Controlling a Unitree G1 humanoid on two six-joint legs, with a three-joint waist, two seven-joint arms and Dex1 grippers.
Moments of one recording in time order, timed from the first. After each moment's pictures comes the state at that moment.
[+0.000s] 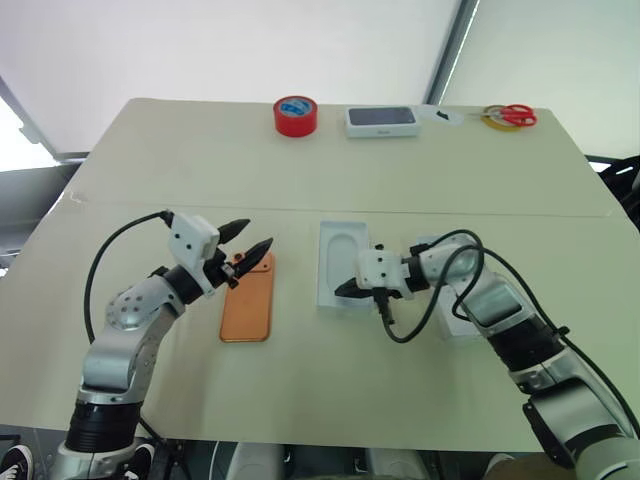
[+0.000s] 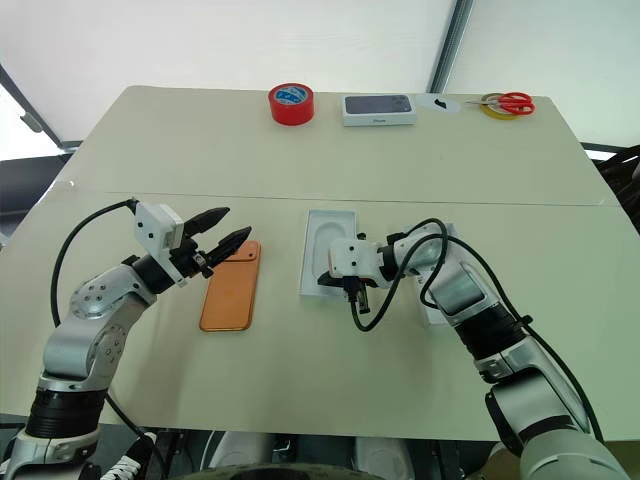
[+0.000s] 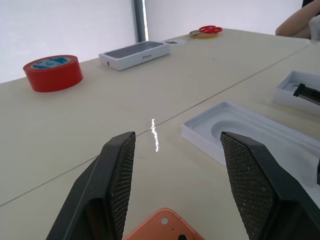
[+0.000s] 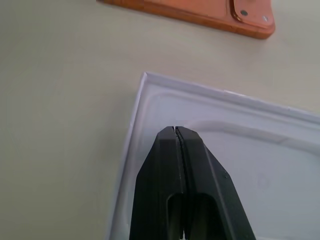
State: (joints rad) left arm -0.17 0.48 0.10 -0.29 -0.40 0.28 -0.63; right arm -0.60 -0.57 0.38 0.07 0.02 0.12 1.22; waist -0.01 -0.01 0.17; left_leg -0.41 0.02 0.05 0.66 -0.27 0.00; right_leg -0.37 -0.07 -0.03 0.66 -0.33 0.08
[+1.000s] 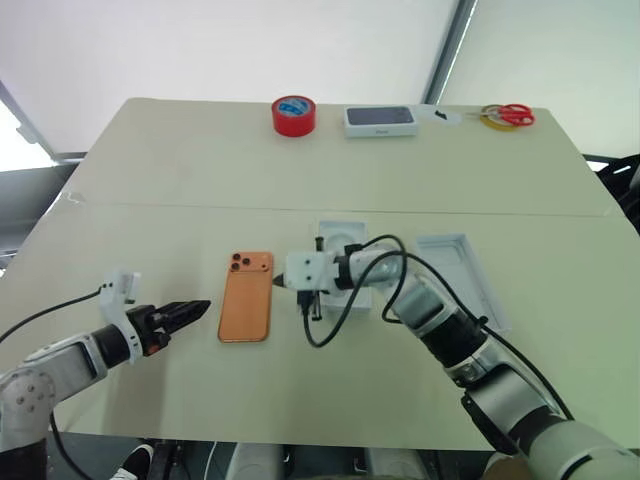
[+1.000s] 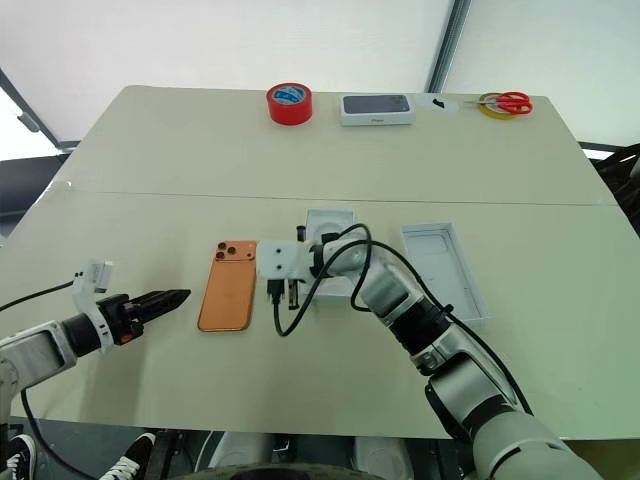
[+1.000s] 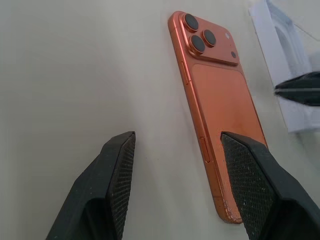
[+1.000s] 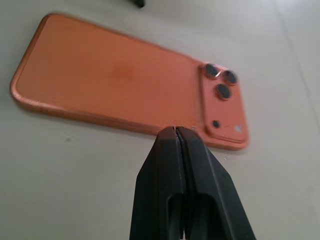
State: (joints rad) left arm 0.05 0.64 0.50 -0.28 -0.98 1.13 -0.50; right arm -0.71 -0.28 0.59 0.17 -0.22 0.12 0.95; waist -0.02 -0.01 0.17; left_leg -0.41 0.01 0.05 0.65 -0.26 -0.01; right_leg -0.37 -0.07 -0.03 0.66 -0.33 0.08
